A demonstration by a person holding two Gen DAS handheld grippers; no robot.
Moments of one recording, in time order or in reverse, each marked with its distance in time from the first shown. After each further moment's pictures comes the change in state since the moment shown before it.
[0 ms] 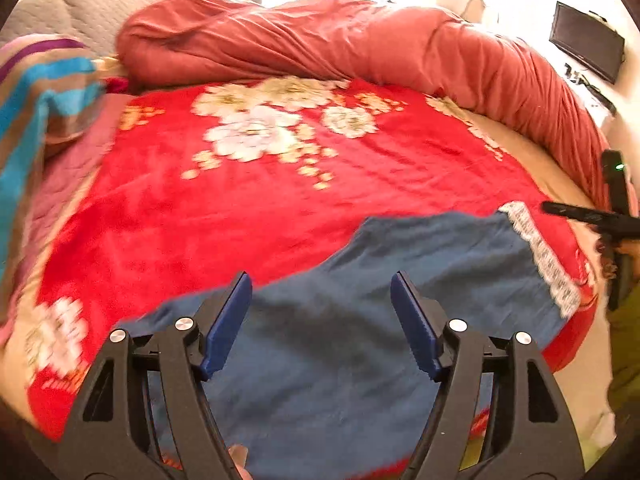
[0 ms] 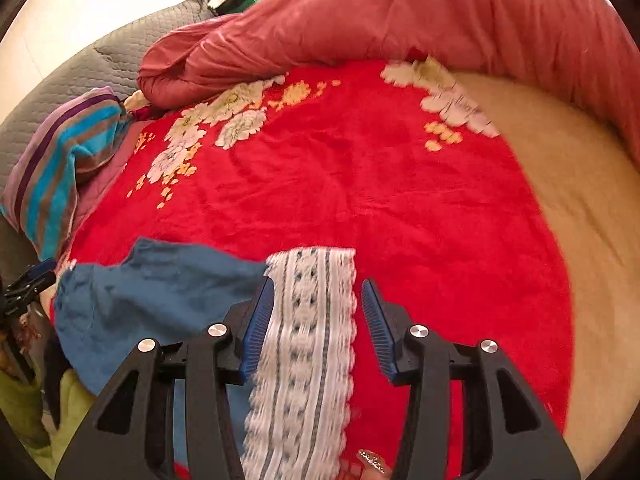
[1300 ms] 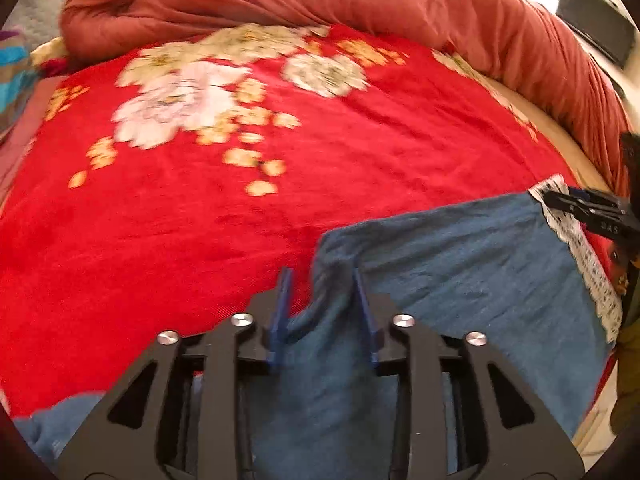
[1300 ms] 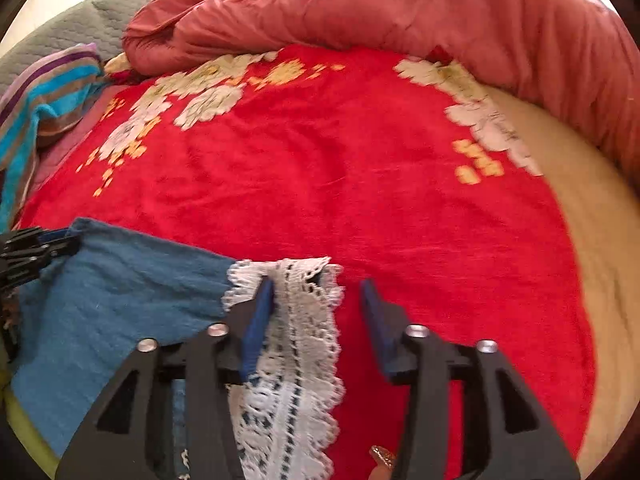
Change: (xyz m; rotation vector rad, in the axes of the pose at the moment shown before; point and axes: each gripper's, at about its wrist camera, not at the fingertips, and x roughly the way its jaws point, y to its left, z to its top) left arm 0.126 -0.022 0.027 0.002 0.100 -0.007; right arm 0.056 0.002 0.025 -0.140 -0.035 -0.144
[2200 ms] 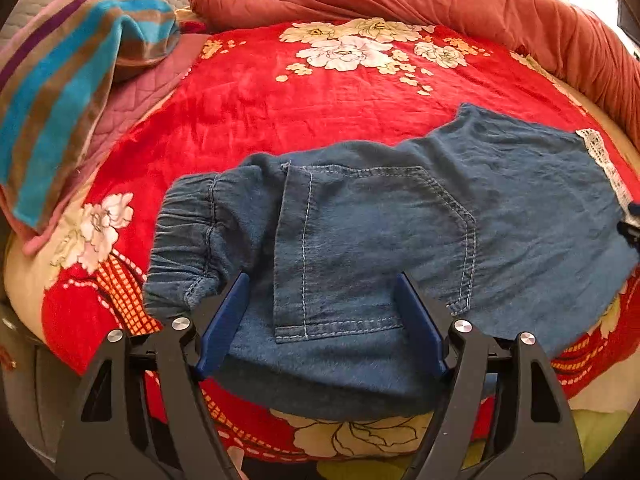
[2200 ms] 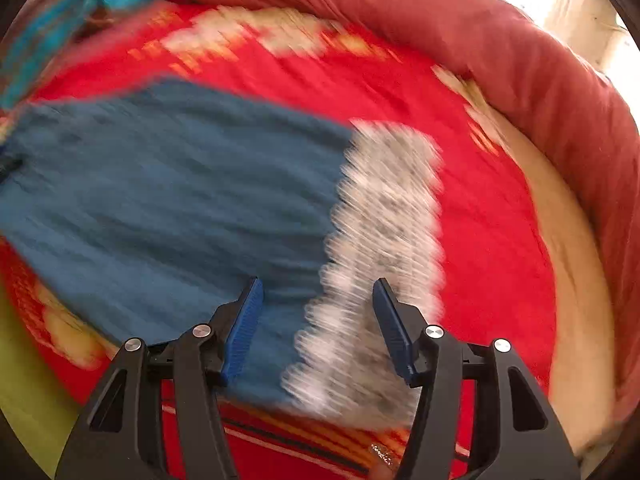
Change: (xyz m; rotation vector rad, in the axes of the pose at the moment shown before) left arm -0.109 0.061 -0.129 -0.106 0.003 0.291; right arm -0.058 0.086 -0.099 -0.209 0.104 -0.128
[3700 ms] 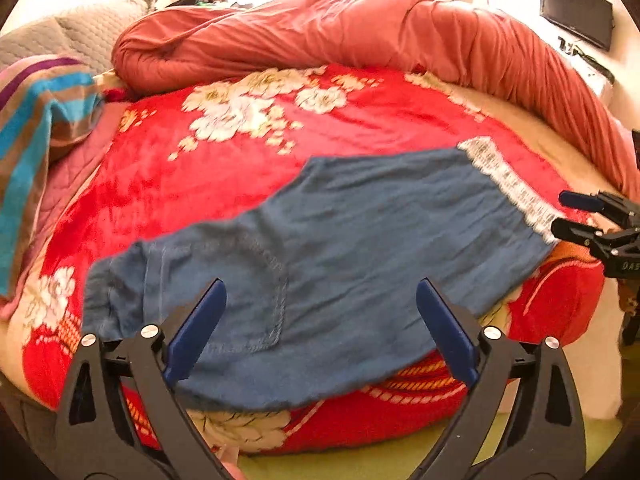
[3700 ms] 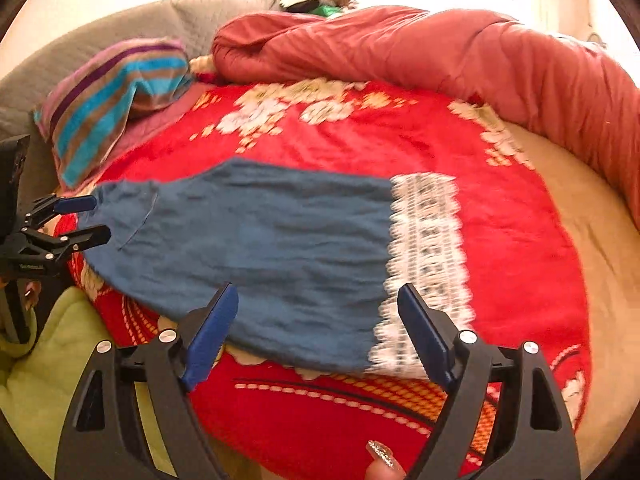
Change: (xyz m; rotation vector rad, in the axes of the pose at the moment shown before) left arm -0.065 -0.090 0.015 0.169 -0.138 -0.210; right arm -0.077 0.006 -0.012 0.116 -0.242 0.211
